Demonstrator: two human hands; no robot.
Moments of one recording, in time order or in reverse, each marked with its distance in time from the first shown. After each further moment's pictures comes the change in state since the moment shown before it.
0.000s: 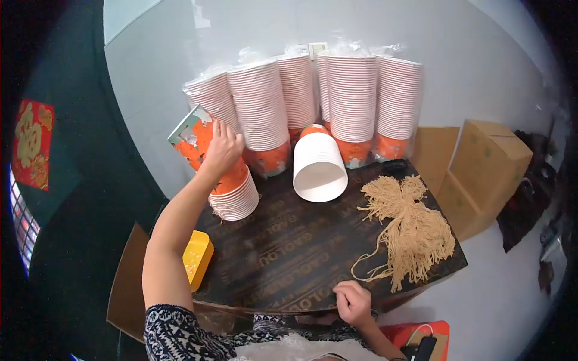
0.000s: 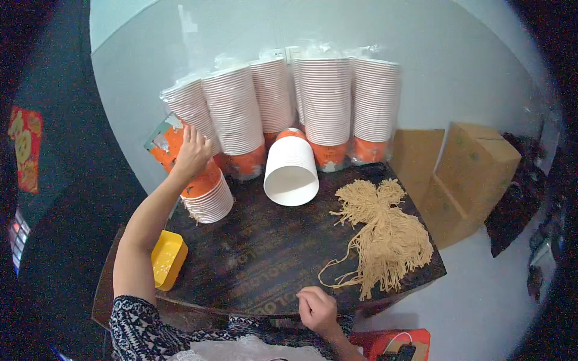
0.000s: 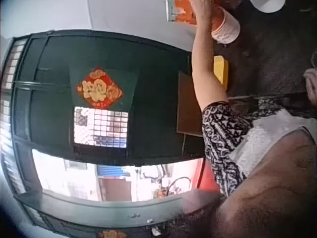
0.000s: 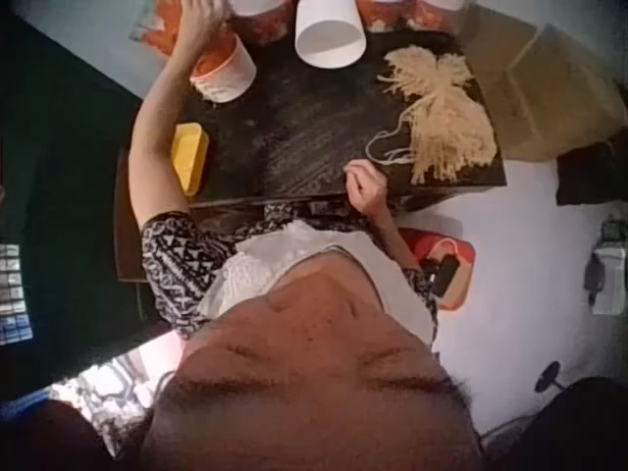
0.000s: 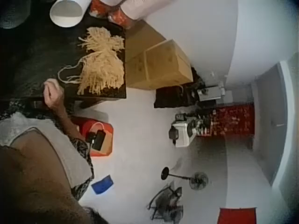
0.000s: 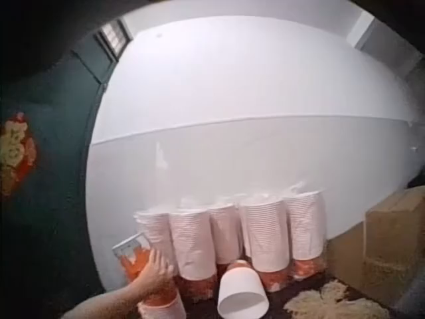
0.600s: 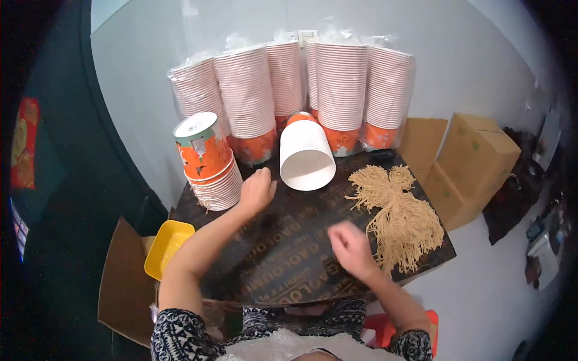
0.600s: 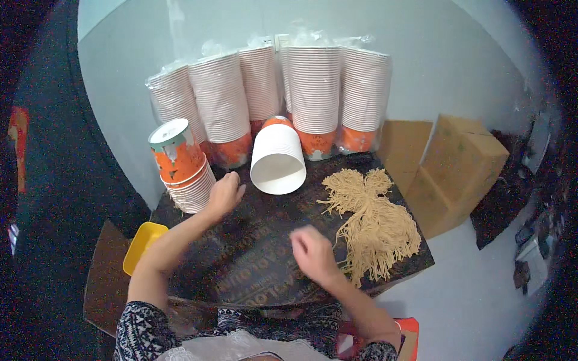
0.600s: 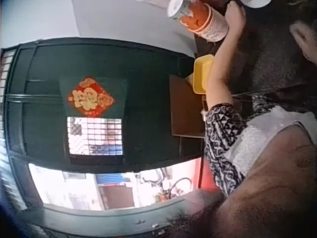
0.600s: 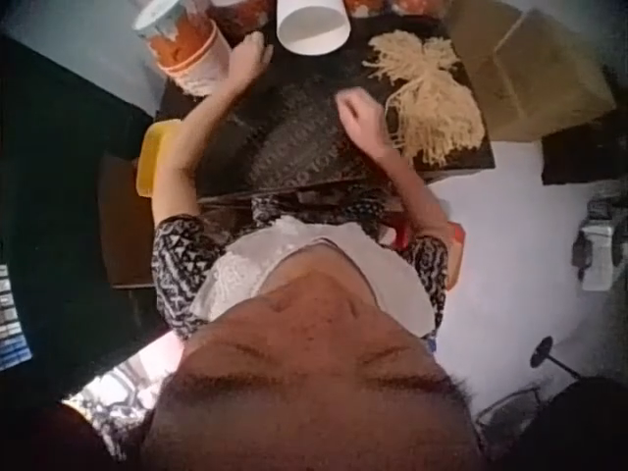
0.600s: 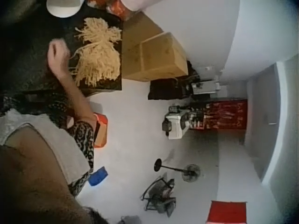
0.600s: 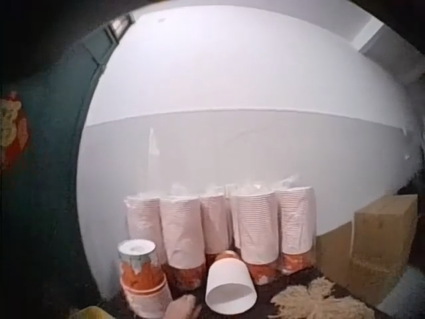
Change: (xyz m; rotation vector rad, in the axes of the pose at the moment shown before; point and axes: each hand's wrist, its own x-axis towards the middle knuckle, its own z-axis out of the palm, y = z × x) left_hand -0.047 0.162 -0.028 -1.046 -0.188 -0.369; right_hand 0.110 0.018 -0.014 -0.041 -0.121 0.098
